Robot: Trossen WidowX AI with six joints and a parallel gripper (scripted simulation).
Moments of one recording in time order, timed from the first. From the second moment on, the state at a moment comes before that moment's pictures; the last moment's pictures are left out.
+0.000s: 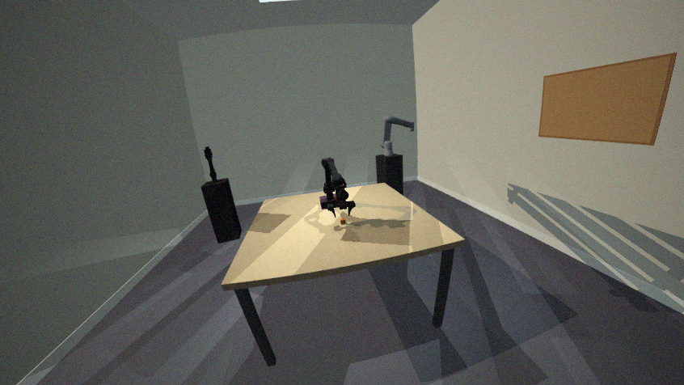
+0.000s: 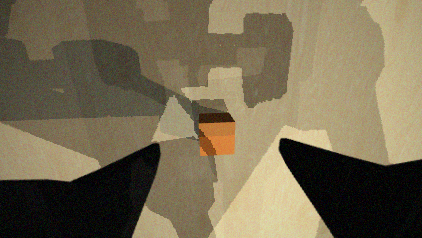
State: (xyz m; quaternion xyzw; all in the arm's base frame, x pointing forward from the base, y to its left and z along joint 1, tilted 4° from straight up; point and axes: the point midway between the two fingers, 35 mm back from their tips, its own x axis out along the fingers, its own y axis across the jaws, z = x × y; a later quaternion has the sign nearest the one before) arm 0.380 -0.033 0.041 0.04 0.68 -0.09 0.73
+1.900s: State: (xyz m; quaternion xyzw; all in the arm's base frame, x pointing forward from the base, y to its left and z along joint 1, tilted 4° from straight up) arm 0.381 -0.033 0.035 0.04 0.68 -0.09 0.73
